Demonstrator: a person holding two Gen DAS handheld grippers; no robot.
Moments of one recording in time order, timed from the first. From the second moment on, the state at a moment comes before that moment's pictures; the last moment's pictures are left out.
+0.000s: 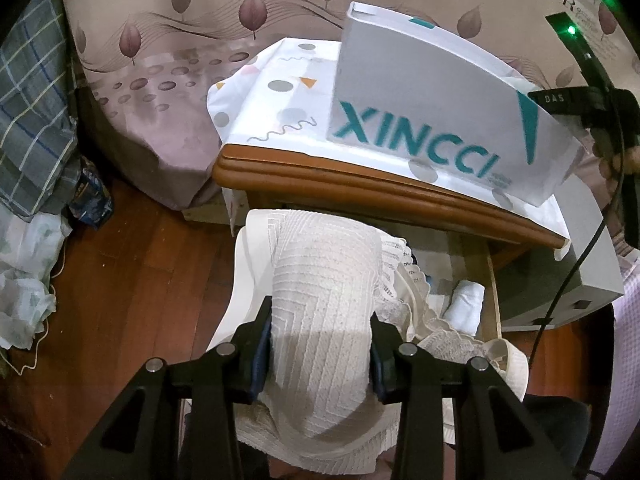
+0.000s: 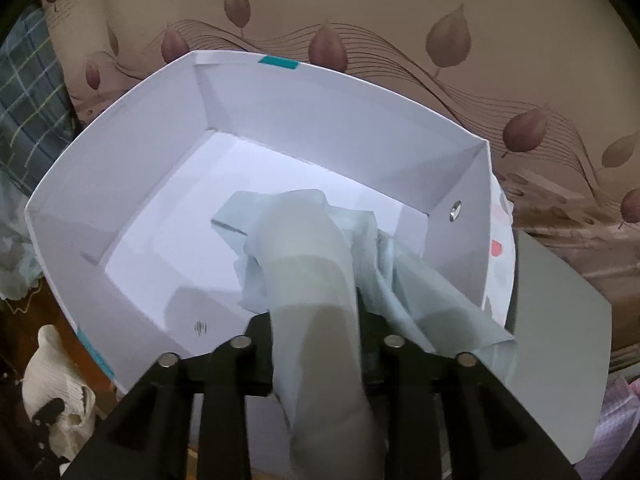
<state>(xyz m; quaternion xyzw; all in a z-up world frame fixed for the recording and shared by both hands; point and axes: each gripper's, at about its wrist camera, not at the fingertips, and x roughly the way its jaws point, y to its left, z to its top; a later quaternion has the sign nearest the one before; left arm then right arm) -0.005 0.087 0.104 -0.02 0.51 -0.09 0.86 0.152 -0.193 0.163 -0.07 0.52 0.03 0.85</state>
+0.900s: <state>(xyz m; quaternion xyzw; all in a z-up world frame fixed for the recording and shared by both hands) -0.011 0.077 0.115 -0.01 0.49 -0.09 0.87 -0.032 -0.217 0.163 0.00 0.39 0.01 0.92</state>
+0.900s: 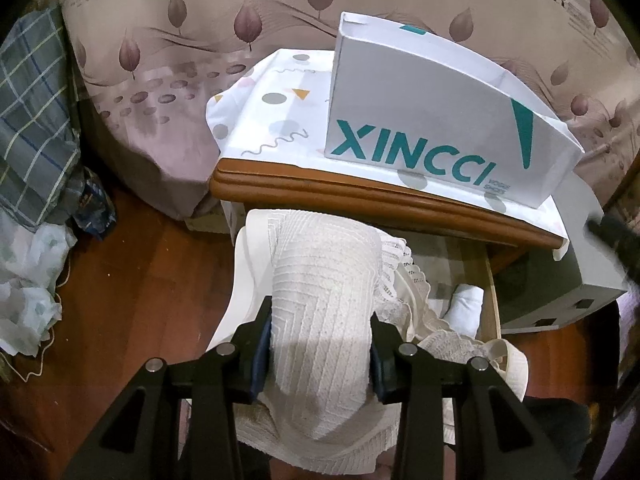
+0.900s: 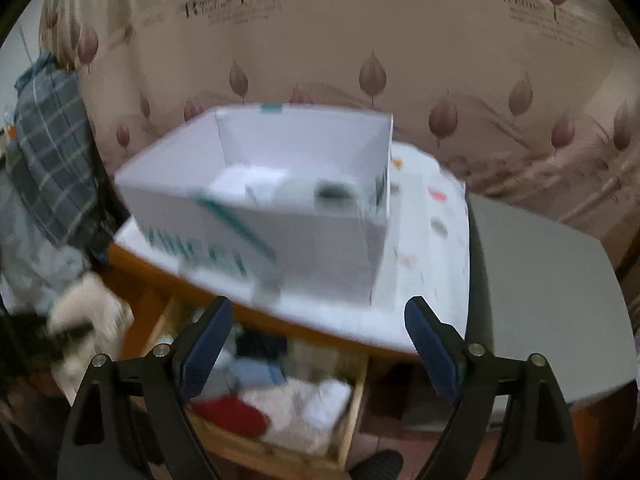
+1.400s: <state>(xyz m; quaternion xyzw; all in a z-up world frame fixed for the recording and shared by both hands) -0.001 0.067 0.174 0.01 0.46 -0.11 0.88 -0.050 -0.218 0.030 0.04 0.52 0.00 0.85</state>
